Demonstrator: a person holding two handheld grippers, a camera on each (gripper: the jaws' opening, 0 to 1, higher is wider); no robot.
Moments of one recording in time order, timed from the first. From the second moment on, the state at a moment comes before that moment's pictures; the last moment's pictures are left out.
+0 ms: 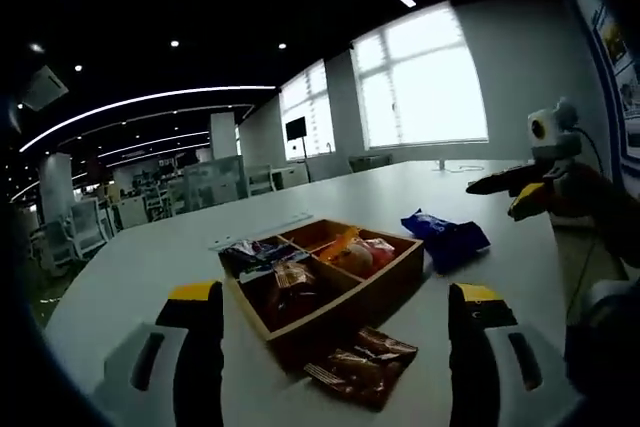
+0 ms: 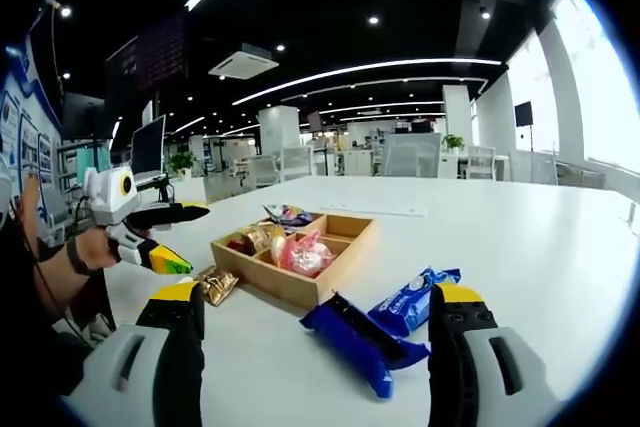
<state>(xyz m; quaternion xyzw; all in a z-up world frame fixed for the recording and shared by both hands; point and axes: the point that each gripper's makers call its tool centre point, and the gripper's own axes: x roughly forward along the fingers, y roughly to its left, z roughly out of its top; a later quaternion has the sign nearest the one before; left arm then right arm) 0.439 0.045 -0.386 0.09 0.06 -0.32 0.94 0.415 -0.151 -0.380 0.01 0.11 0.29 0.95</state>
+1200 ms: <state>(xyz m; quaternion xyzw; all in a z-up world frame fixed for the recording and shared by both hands) 0.406 0.082 -0.414 0.11 0.10 -0.31 0.94 0.418 -0.157 -0.391 0.01 0.12 0.29 0.95</state>
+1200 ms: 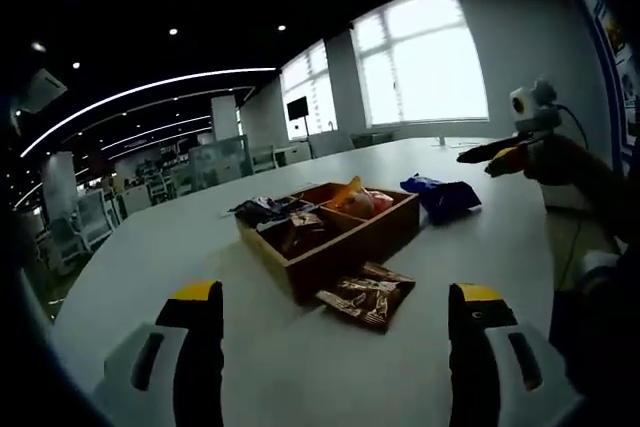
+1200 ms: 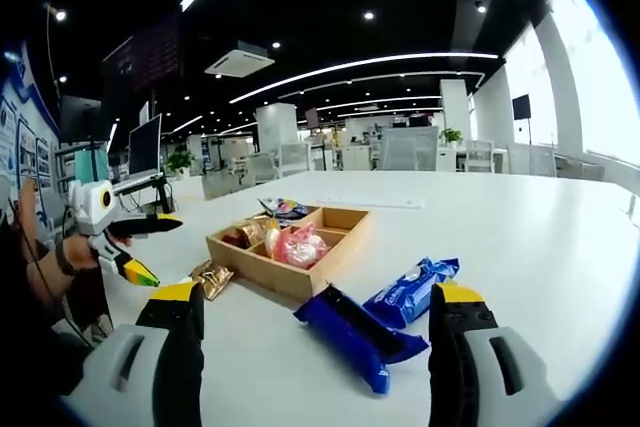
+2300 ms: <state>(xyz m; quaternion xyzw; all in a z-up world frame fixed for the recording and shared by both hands) 0.390 0.074 -0.420 0.13 0.11 -0.32 0.93 0.417 -0.155 -0.388 0.00 0.13 0.30 0.95</state>
